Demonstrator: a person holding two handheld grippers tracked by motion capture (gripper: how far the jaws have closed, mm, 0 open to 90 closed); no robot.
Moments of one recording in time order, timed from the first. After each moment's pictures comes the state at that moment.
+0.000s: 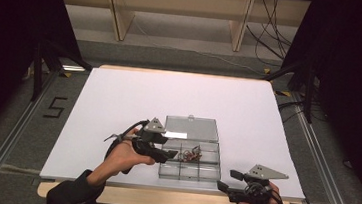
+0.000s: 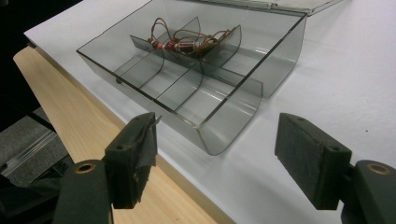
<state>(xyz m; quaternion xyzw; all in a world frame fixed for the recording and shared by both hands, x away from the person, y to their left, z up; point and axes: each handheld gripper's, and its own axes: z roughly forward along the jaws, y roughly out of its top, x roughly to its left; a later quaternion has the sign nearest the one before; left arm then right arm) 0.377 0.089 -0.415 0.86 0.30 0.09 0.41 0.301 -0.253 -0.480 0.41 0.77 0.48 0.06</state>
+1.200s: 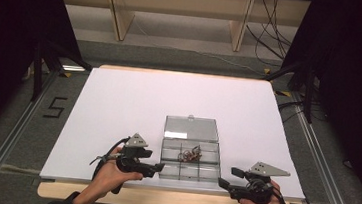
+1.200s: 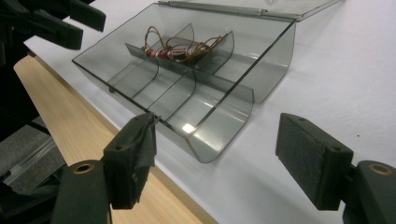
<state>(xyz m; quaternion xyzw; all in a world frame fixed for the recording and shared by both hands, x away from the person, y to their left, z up) 0.348 0.122 -0.460 0.82 0.38 0.06 0.42 0.309 -0.258 -0.480 0.41 0.77 0.49 0.06</state>
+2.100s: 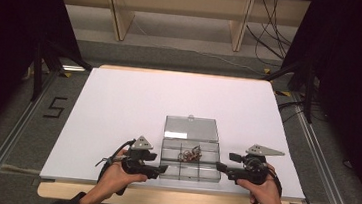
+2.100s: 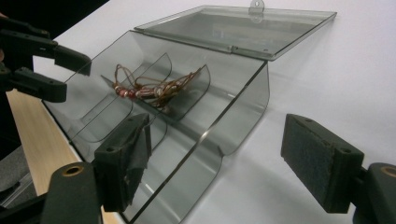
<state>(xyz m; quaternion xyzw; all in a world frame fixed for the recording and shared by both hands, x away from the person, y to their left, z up) 0.349 0.110 -0.471 0.82 0.38 0.06 0.41 0.358 -0.255 -0.476 0.43 0.76 0.48 0.04</state>
